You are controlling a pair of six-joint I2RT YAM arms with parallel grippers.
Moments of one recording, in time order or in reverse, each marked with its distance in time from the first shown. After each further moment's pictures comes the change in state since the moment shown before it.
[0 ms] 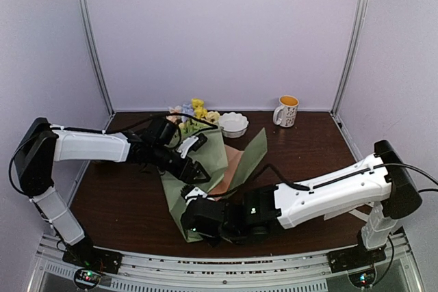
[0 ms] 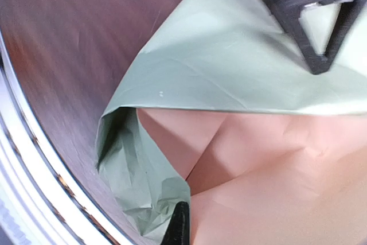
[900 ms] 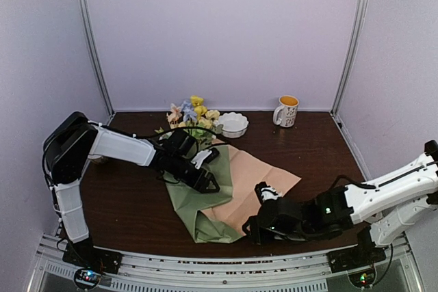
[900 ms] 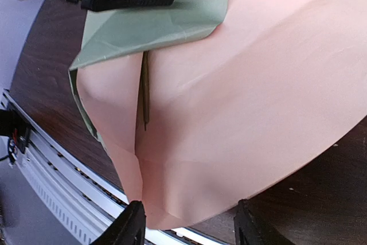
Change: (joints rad) left arm -0.034 0.299 0.120 0.058 -0.042 -0.035; right arm -0.048 -0.472 -0.628 0.249 -0.156 0.632
